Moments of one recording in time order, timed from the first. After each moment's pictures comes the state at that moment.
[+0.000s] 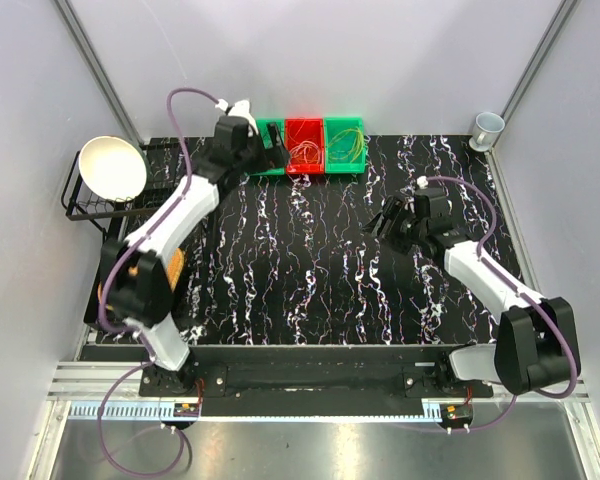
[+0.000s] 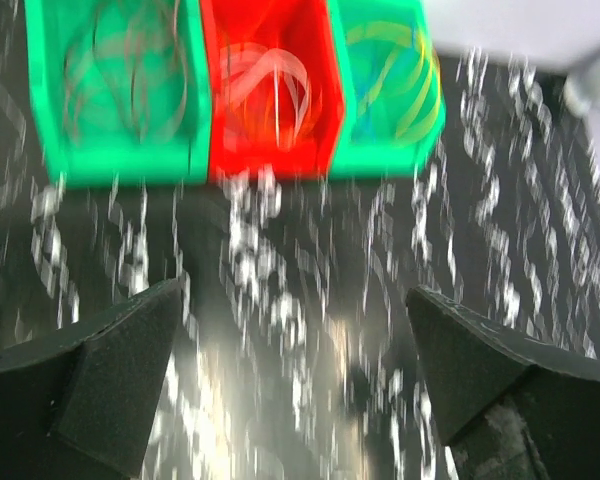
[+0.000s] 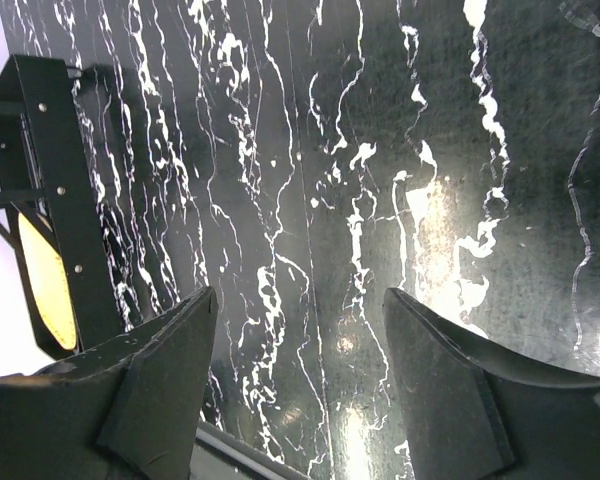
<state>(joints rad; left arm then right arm) -0.35 1.76 1.58 -0.28 0.03 -0.47 0.25 1.32 0.83 -0.20 -0.29 0.73</state>
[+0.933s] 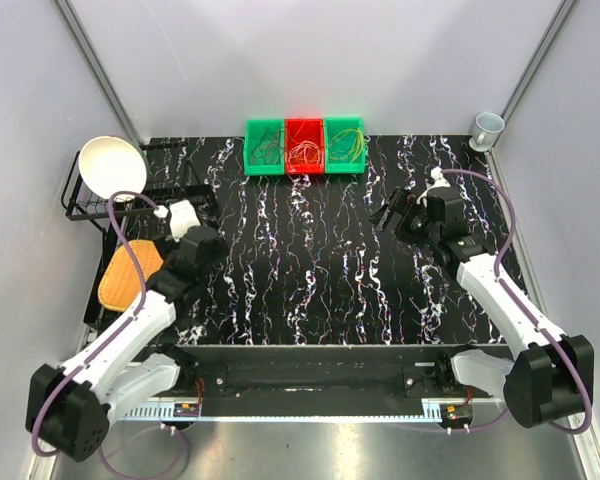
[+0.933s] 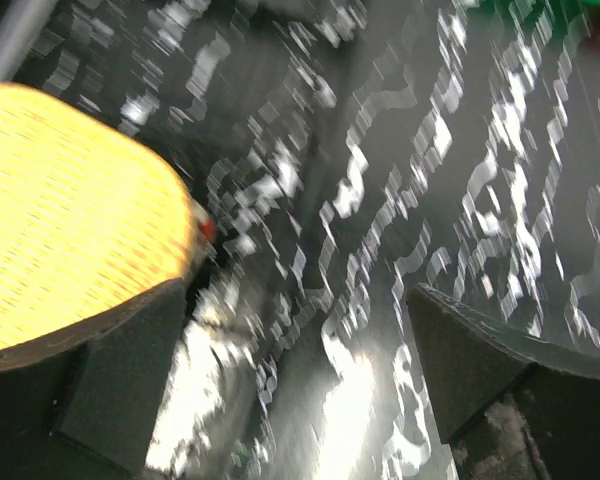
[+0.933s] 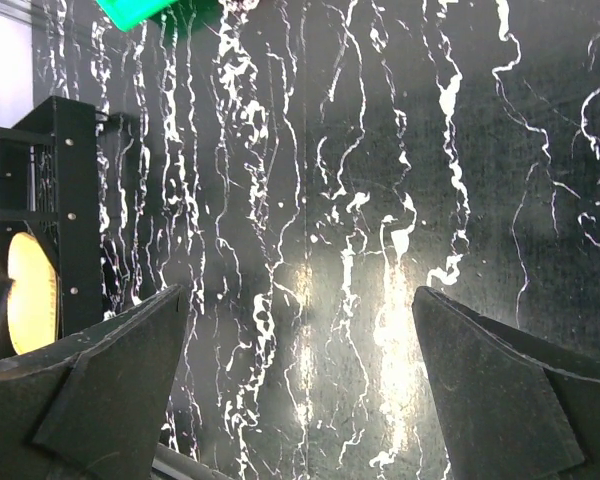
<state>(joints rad) -0.46 0.91 0.60 -0.32 -0.67 -0.49 0.25 1.15 0.85 -0.25 -0.17 0.63</state>
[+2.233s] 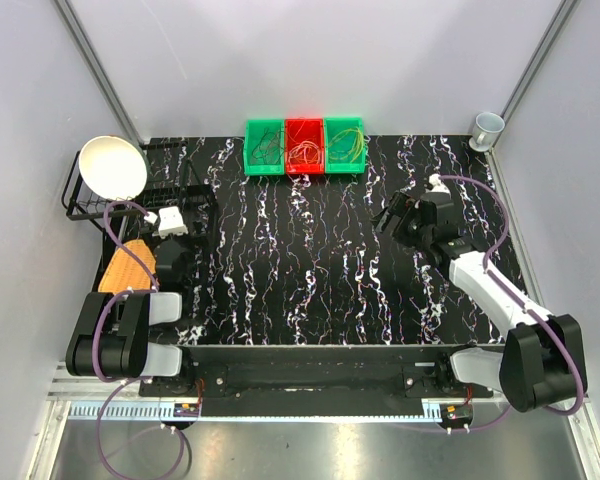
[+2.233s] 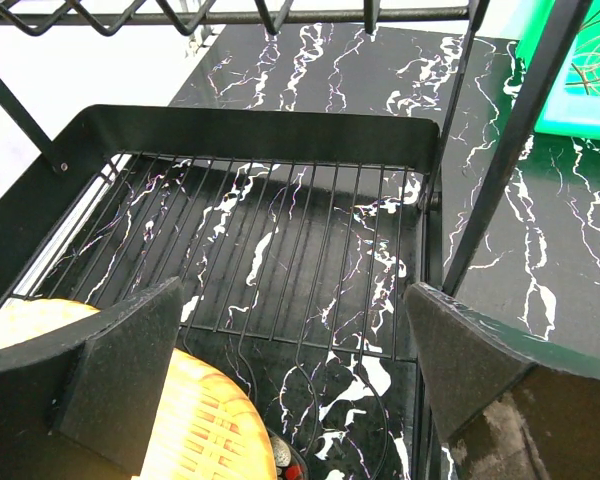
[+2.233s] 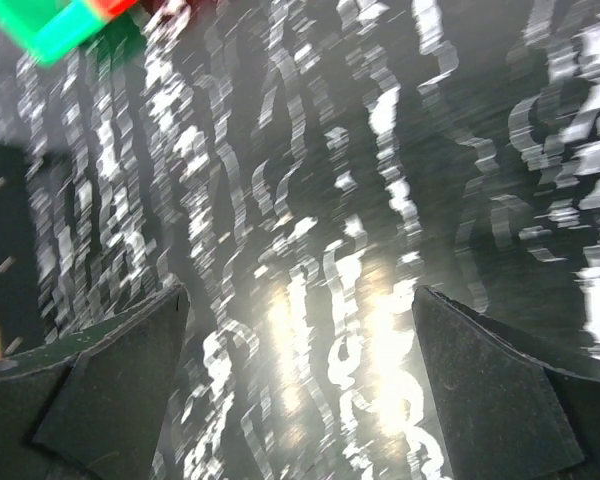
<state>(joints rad) -0.04 1.36 0.23 1.05 -0.27 0.00 0.25 1.24 0.78 -0.13 -0.10 0.65</state>
